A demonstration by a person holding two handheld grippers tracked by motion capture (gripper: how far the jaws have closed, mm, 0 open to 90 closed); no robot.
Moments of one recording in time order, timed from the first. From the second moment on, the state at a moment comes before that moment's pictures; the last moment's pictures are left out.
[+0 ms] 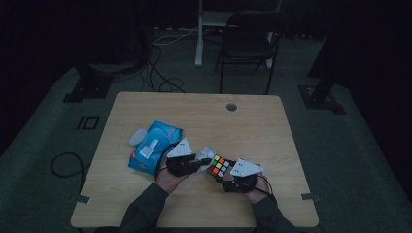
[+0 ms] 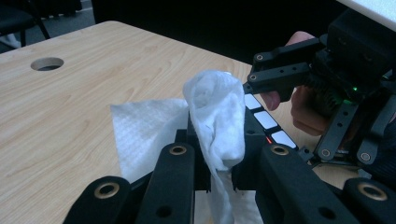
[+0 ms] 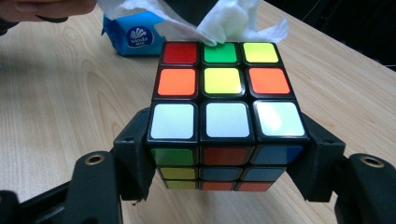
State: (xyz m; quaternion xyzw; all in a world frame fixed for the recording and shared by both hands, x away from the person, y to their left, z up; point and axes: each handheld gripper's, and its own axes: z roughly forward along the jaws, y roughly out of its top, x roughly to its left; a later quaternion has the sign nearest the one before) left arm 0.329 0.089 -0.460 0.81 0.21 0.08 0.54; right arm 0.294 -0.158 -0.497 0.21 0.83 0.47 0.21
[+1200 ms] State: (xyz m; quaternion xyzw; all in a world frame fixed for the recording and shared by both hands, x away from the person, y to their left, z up) left arm 0.334 0.085 -0.502 0.84 0.24 0.07 0.49; right arm 0.296 -0.169 -0.487 0.24 0.81 0.49 0.22
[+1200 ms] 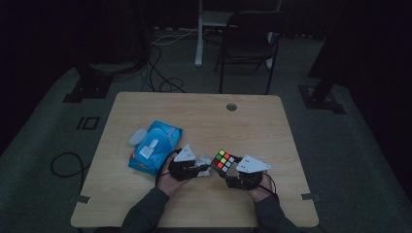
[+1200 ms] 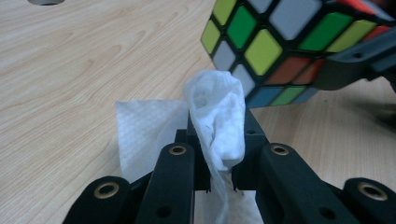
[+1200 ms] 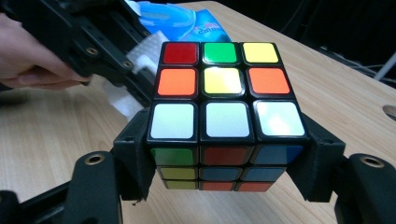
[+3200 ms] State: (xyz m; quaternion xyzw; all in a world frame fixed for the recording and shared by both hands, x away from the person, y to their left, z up) left arm 0.314 0.071 -0.492 0.84 0.21 0.10 0.49; right arm 0.304 -0.161 -0.494 0.29 0.81 0.45 0.22
